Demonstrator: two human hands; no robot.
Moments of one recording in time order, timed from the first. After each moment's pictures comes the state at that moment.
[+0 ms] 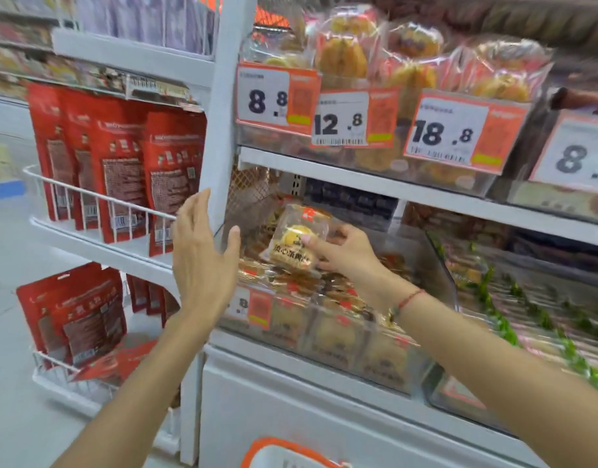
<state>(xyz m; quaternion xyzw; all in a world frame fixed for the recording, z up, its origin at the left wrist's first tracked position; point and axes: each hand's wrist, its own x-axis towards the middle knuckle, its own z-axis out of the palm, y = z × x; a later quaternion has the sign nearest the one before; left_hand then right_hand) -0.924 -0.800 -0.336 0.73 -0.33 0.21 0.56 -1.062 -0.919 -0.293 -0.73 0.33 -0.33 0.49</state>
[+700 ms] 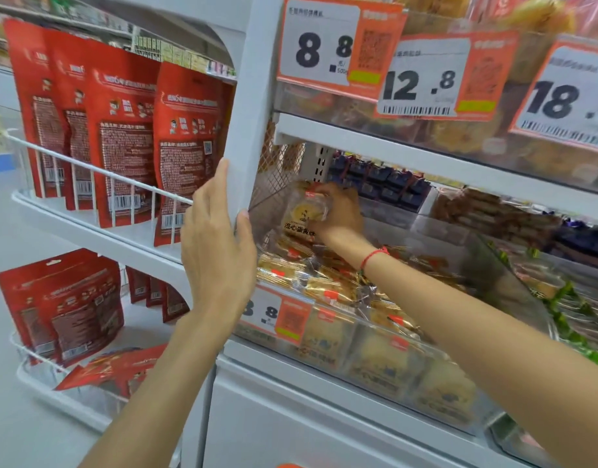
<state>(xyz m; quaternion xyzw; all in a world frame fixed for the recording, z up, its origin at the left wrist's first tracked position) -0.888 -0.823 -0.352 0.71 -0.33 0.23 0.58 -0.944 -0.991 -0.314 -0.86 0.36 -0.34 0.14</state>
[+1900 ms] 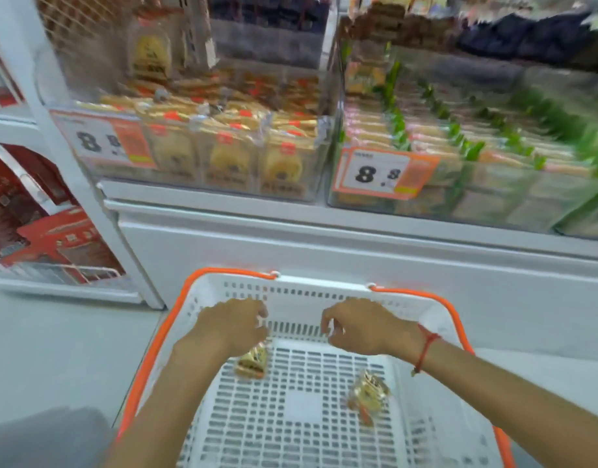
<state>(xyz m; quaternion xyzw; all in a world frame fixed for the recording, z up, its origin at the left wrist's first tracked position) -1.104 -0.754 -0.502 0.76 -0.58 -0.29 -0.05 -1.303 -0.853 -0.503 -0.91 0.34 0.17 0.17</state>
